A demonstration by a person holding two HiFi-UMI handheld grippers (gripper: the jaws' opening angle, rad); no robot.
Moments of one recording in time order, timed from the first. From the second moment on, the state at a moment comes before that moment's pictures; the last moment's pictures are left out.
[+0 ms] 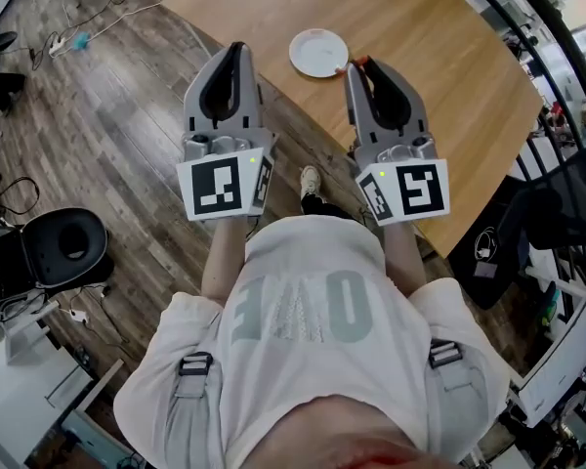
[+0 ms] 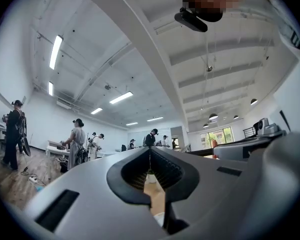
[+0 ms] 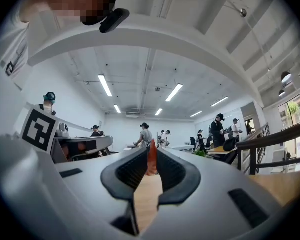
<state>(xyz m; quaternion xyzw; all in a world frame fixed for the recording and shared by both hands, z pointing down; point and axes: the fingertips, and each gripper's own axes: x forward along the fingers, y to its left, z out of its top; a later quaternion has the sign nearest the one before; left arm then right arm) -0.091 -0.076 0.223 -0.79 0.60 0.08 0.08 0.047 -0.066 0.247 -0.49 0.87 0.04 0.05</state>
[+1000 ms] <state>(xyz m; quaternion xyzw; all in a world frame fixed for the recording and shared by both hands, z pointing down) -0.093 -0.203 0.231 -0.78 0.62 0.07 0.06 0.073 -0.189 0.267 -0.51 0.86 0.00 0.04</state>
